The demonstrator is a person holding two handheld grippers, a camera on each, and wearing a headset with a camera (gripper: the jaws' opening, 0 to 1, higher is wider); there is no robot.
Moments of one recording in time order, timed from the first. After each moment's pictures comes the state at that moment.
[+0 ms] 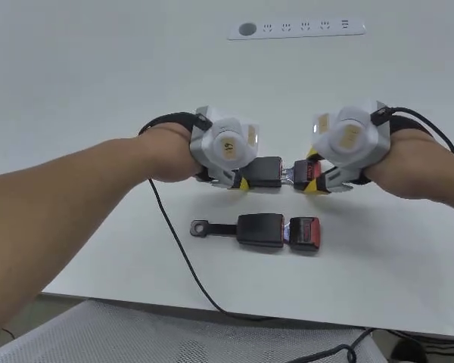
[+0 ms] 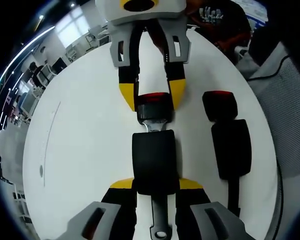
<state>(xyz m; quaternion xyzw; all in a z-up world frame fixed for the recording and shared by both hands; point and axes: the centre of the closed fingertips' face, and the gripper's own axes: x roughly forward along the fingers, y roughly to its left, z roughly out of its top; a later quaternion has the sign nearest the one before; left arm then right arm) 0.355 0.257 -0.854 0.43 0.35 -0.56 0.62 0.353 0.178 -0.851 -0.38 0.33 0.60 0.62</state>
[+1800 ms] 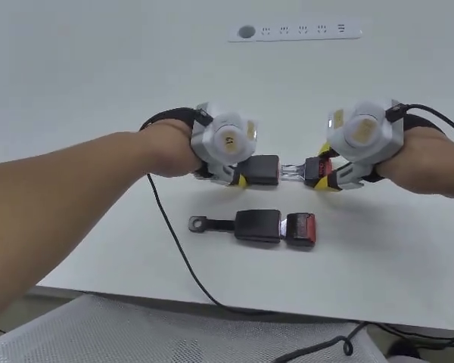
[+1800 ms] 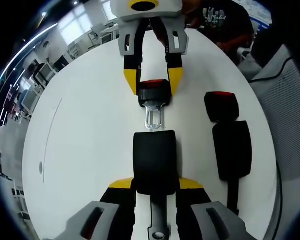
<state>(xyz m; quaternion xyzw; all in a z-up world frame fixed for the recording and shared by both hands) 0.355 0.258 -0.854 0.42 0.36 -0.55 0.63 0.357 0.143 -0.853 -0.37 0.34 0.58 0.64</state>
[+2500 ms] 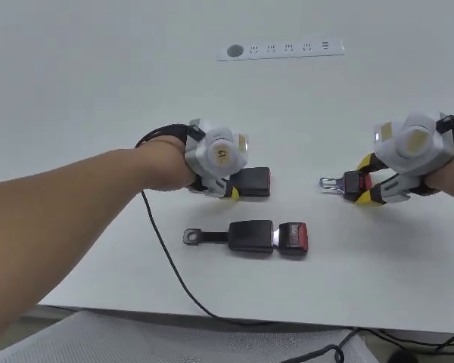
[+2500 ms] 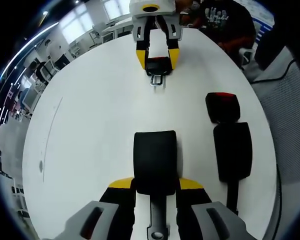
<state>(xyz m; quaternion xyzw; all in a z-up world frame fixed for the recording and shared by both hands) 0.360 0.259 -0.857 0.42 0.36 -0.54 0.63 0.350 0.068 -0.860 -0.36 0.37 0.57 0.63</state>
